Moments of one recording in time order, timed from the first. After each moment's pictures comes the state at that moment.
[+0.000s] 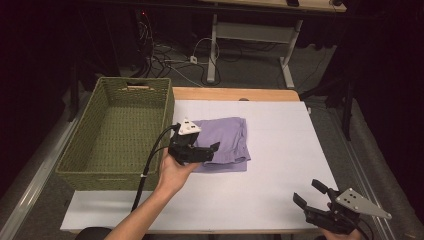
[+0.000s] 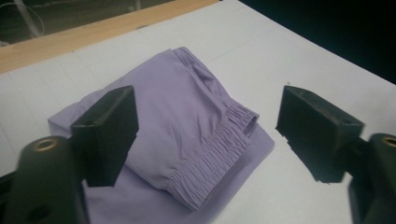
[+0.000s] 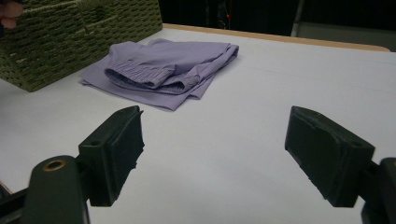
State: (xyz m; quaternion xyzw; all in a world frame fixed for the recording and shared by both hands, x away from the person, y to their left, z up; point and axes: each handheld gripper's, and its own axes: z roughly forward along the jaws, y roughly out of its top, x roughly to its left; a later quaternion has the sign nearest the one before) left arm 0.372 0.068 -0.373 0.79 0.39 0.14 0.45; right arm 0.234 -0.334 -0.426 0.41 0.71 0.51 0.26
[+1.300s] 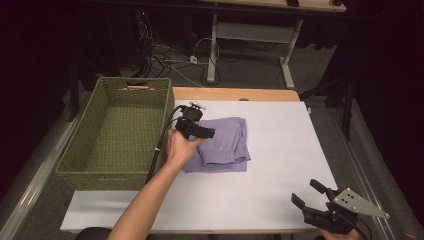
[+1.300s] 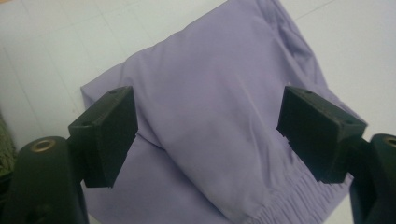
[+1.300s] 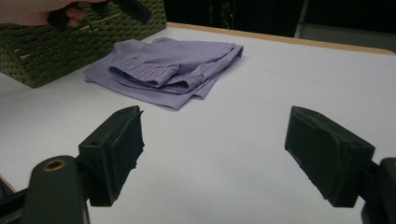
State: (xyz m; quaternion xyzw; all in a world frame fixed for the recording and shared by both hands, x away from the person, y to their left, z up) left arm 0.467 0.059 -0.396 0.81 0.48 0.10 0.32; right arm 0.235 -0.331 -0.426 0.40 0.72 0.51 0.26
